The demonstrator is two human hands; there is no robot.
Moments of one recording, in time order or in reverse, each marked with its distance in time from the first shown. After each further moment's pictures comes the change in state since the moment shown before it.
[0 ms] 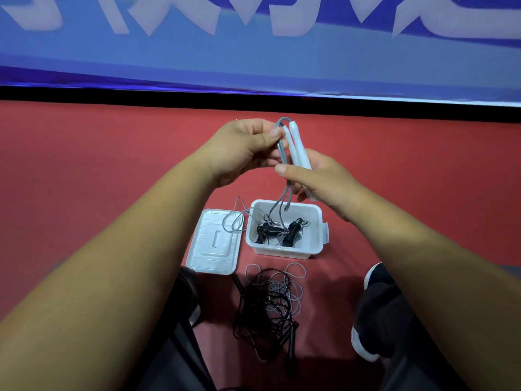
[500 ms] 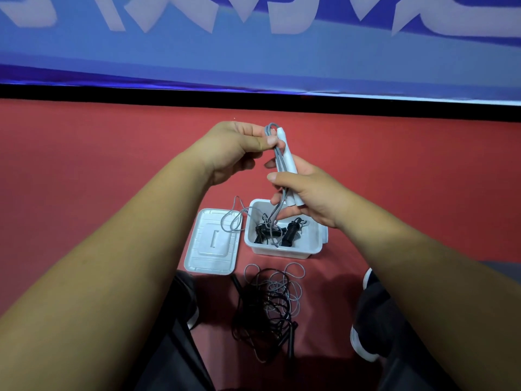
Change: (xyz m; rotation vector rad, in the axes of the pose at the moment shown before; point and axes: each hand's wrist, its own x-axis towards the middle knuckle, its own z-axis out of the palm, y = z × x) left_hand 0.007 -0.005 -0.017 0.064 0.048 -0.093; right_hand 0.004 0.011 0.019 0.277 -0.115 0.157
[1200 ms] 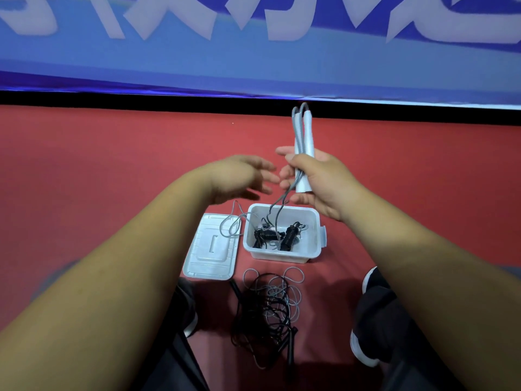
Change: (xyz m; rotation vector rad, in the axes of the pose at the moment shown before) left_hand 0.005 -0.030 0.008 0.208 -0.099 -0.226; right_hand -0.003 -0.026 -0.008 0.117 0.181 -0.039
